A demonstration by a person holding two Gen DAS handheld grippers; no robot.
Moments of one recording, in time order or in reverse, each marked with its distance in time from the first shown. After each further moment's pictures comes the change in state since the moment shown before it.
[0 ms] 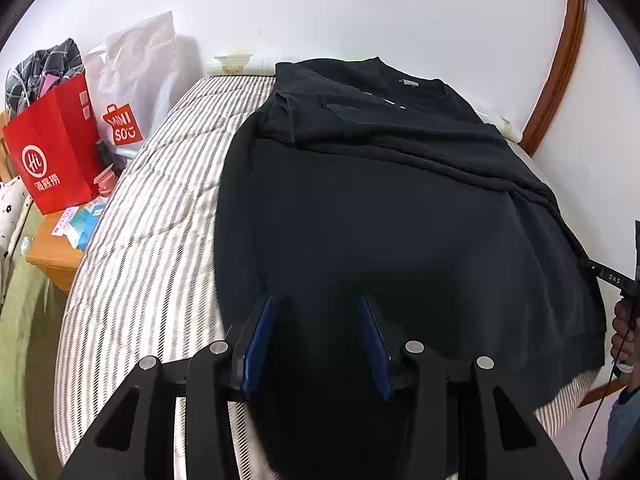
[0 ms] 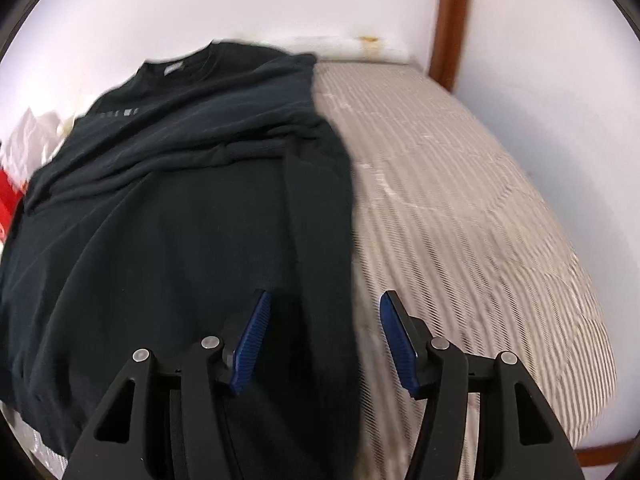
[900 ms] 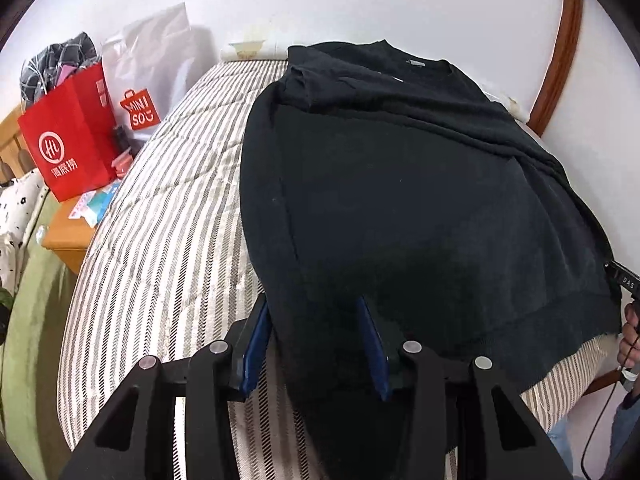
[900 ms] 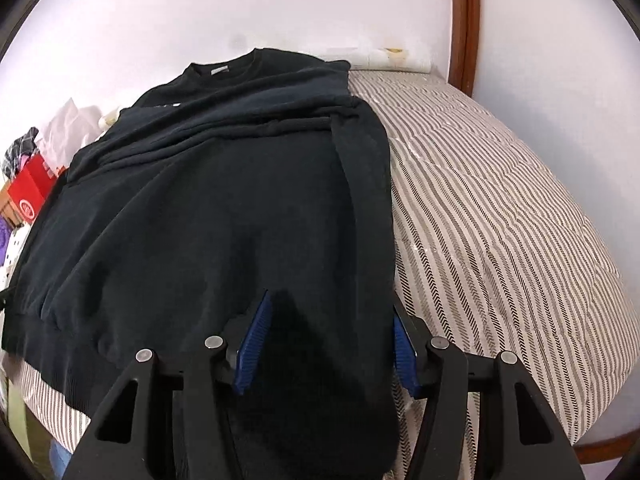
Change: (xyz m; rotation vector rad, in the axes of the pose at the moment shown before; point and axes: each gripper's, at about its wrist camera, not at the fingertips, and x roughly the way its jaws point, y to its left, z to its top) left arm -0.005 0.003 -0.035 0.025 0.013 0.065; right arm -0.020 0.015 -0.060 -0.035 -0.076 0.098
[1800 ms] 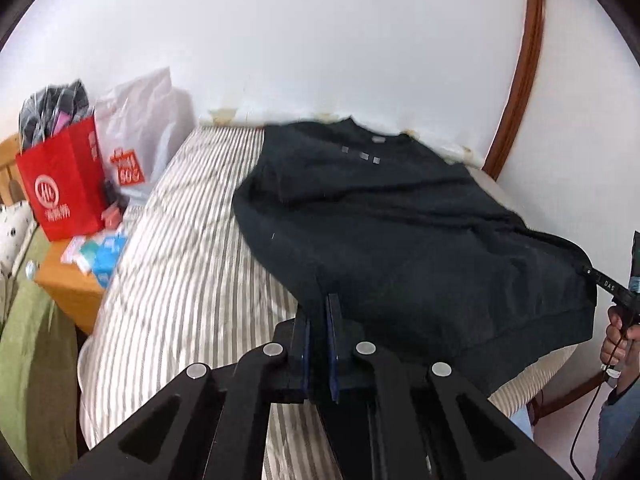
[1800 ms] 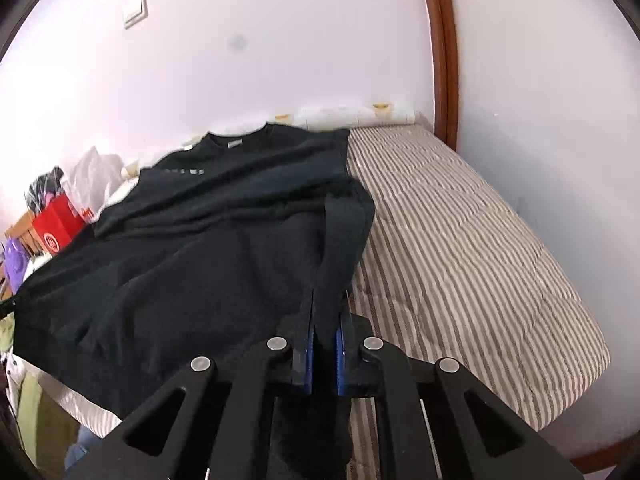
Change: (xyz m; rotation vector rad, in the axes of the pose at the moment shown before) left arm -0.077 -0.007 0.024 0.031 -0.192 -0.118; right arm -0.078 -0.035 0.020 0.028 -0.165 0.069
